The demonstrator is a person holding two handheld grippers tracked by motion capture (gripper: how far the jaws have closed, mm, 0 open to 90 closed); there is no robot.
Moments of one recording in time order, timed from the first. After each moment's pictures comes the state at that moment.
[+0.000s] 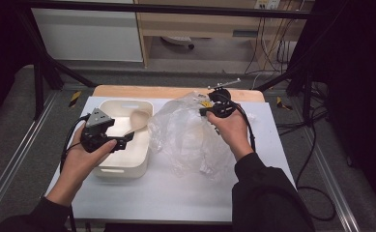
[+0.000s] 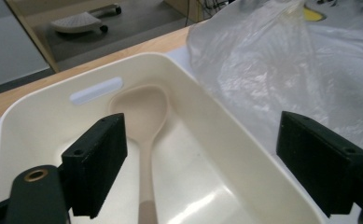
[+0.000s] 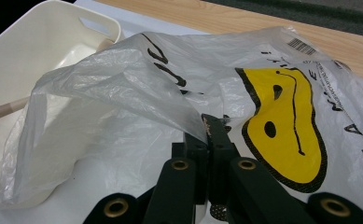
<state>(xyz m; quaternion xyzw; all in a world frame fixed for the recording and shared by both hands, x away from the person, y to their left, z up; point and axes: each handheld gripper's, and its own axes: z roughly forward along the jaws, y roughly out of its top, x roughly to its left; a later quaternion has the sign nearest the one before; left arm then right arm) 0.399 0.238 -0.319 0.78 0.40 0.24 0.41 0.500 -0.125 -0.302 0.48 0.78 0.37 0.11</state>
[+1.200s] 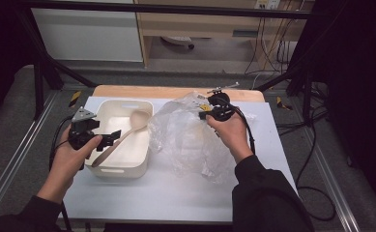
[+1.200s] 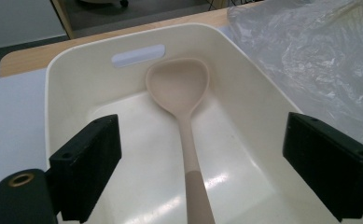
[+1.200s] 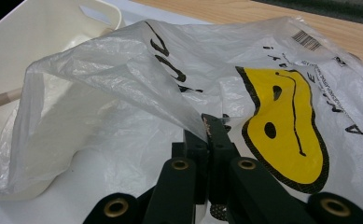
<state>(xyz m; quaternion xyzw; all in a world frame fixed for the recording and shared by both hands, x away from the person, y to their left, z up) 0.412 0.273 -0.332 0.75 0.47 0.22 0.40 0.498 -0.125 -0.314 0.48 0.79 0.37 0.10</state>
